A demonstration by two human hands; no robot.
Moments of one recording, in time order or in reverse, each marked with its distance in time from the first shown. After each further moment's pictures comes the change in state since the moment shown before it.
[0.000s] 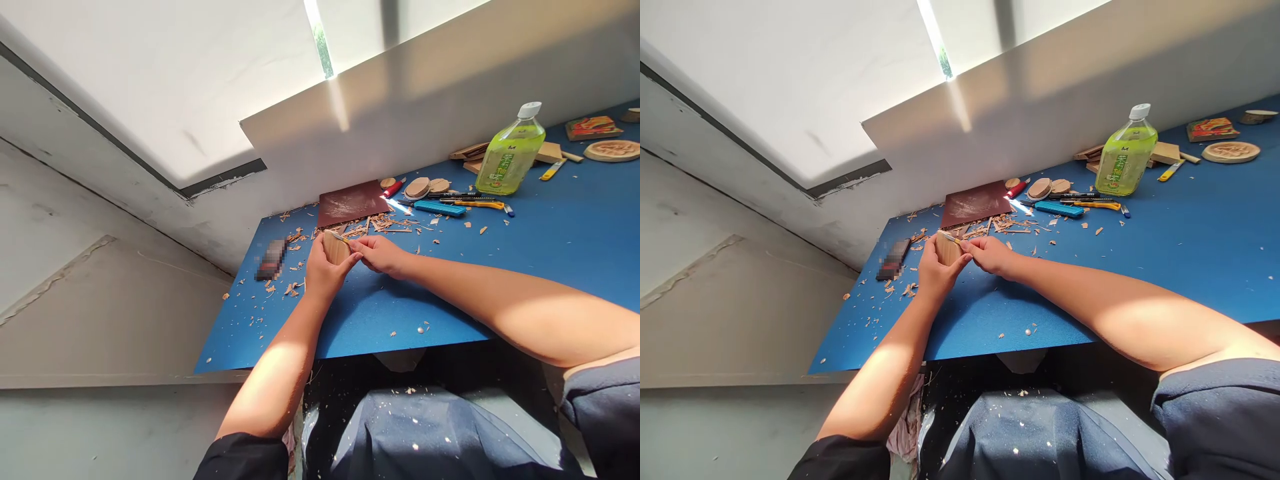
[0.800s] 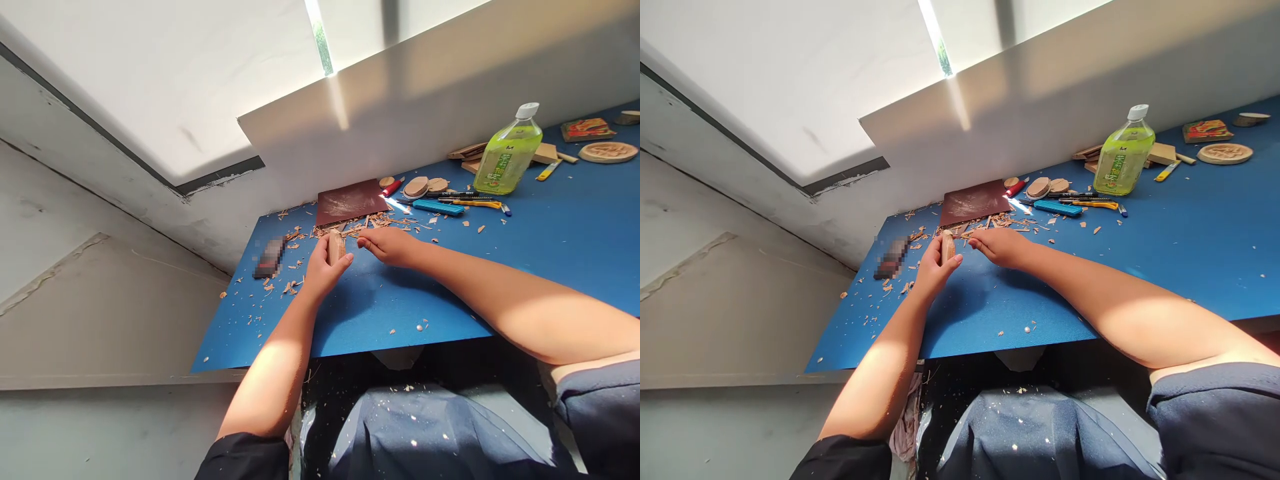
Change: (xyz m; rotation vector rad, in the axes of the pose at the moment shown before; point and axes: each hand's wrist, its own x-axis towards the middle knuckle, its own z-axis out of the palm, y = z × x) left_hand 0.005 0.000 -0.013 -0.265 -0.278 -0.070; right_hand -0.004 -0.015 -0.044 -0.995 0.008 -0.381
